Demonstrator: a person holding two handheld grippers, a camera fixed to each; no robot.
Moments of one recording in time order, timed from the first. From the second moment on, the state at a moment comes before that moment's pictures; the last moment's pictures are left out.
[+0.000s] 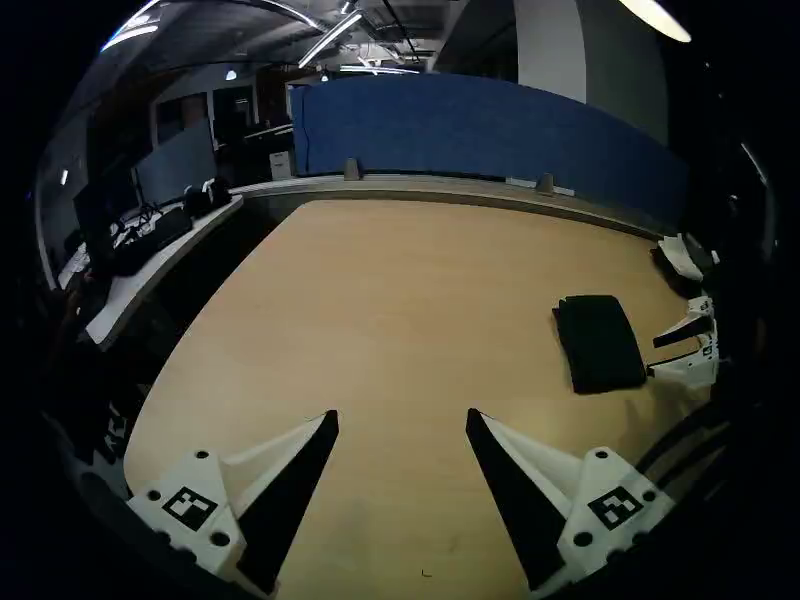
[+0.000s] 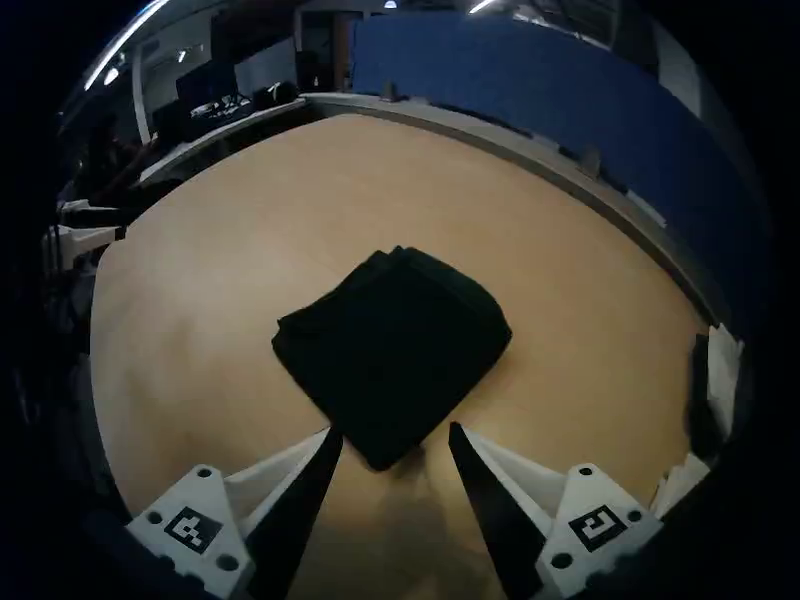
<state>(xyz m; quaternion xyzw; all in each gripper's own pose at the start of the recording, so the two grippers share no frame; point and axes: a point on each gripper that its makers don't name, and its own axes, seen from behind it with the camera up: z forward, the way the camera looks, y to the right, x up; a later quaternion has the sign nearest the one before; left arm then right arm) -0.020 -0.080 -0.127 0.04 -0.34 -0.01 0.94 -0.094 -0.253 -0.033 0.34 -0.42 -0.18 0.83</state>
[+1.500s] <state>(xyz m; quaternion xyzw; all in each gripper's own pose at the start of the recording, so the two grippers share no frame) -0.015 -0.079 -0.126 0.04 -0.34 0.00 0.94 -0.063 -0.263 -0.019 0.33 -0.39 -0.14 0.85</state>
